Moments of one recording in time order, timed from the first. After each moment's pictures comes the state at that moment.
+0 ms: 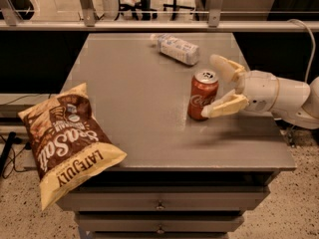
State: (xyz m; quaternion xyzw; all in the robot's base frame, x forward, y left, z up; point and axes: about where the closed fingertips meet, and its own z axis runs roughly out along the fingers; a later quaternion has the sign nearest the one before) arm 0.540 -0.126 0.914 -0.44 0.52 0.42 0.60
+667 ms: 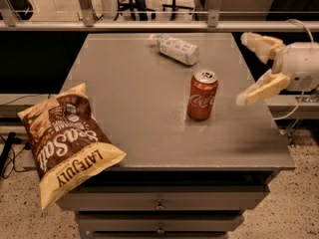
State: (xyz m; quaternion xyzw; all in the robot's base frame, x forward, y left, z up) arm 0.531 -0.183 0.965 -0.49 0.58 0.32 0.57
